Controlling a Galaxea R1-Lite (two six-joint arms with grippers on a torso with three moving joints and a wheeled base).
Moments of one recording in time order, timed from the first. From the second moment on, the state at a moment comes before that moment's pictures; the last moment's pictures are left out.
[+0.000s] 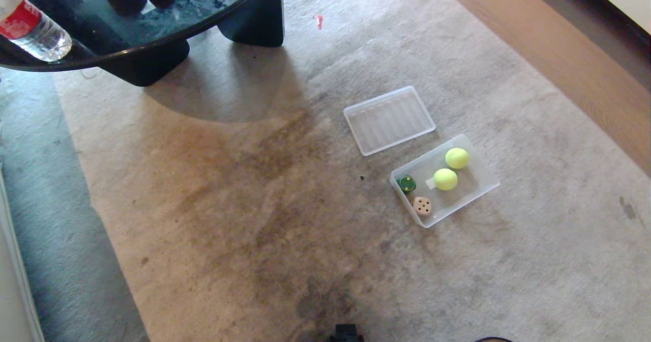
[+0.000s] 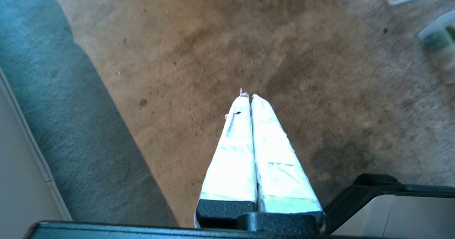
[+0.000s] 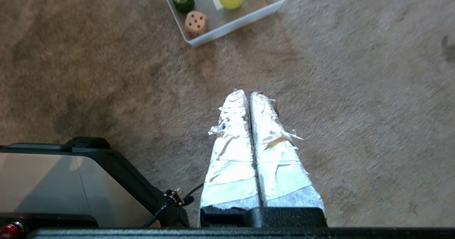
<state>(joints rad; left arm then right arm) 0.00 0.00 0.00 0.01 0.01 -0.01 0.00 0.00 -0.06 0.17 0.02 -0.07</state>
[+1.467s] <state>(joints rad) 0.00 0.00 0.00 0.01 0.01 -0.01 0.00 0.00 -0.06 0.17 0.02 -0.07</state>
